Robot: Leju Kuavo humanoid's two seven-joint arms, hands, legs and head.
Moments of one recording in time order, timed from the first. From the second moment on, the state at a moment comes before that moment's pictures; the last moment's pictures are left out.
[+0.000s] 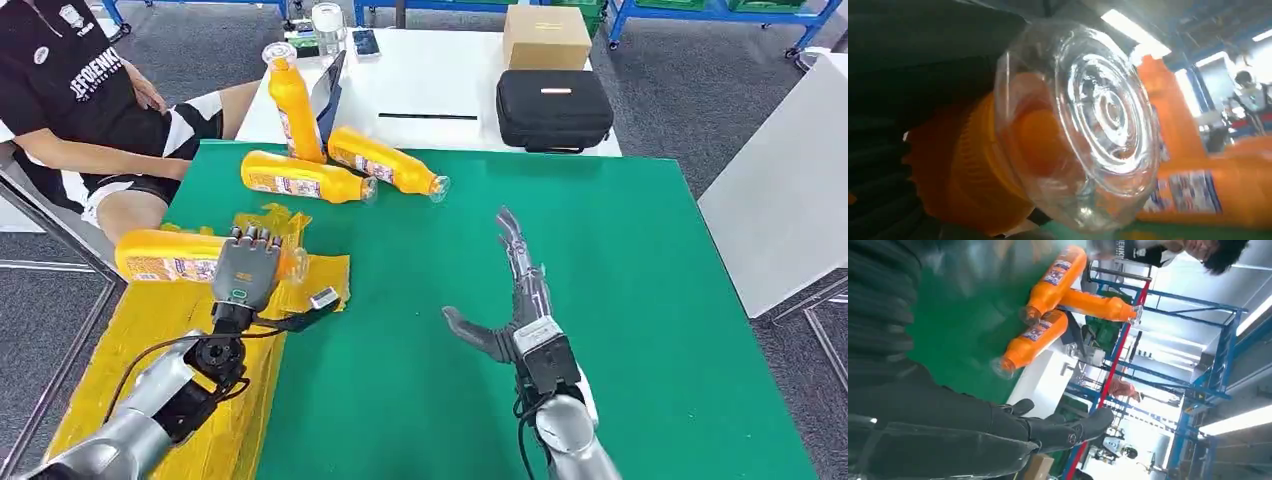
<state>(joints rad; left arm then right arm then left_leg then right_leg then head) -0.52 0.19 -0.66 -0.81 -1.57 0.60 0.41 -0.08 0.09 0.36 -1.49 0.25 -0.29 -0.46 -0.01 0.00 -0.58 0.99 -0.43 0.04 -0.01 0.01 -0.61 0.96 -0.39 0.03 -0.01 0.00</state>
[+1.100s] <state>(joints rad) -0.43 -0.01 -0.24 -0.70 -1.22 0.65 -0.23 -0.08 0.09 0.35 -1.48 0.26 -0.28 -0.45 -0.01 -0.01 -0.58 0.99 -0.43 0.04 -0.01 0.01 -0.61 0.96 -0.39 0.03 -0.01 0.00</state>
